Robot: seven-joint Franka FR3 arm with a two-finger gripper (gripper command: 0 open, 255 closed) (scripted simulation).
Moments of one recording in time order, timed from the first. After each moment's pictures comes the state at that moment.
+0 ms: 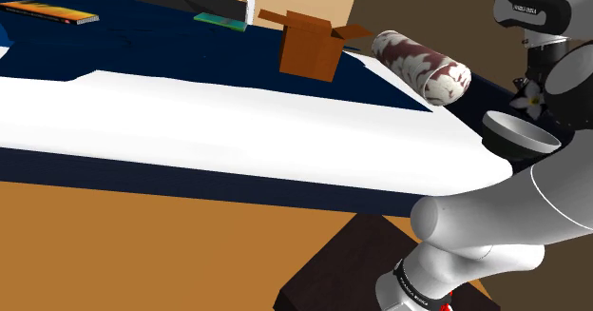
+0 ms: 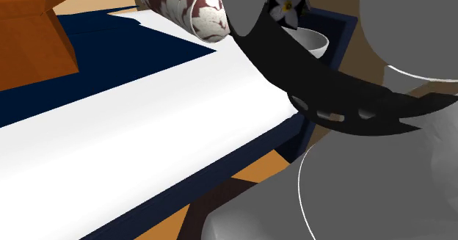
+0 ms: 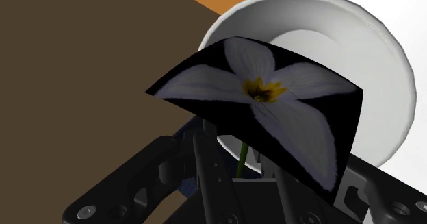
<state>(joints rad) -0.99 -0.31 -0.15 -1.73 -0.58 1.16 0.62</state>
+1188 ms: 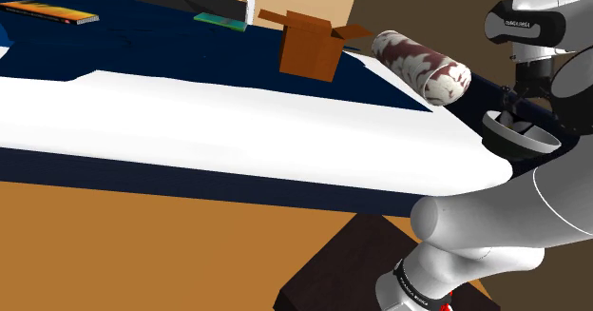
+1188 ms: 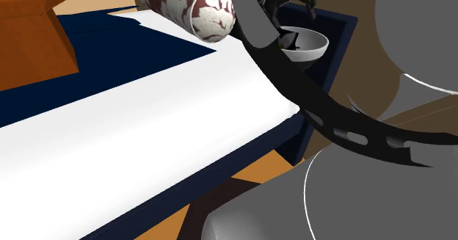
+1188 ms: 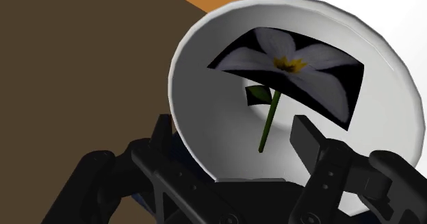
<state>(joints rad) -0.99 -0.35 -0.16 -1.87 -0.57 1.25 0.68</state>
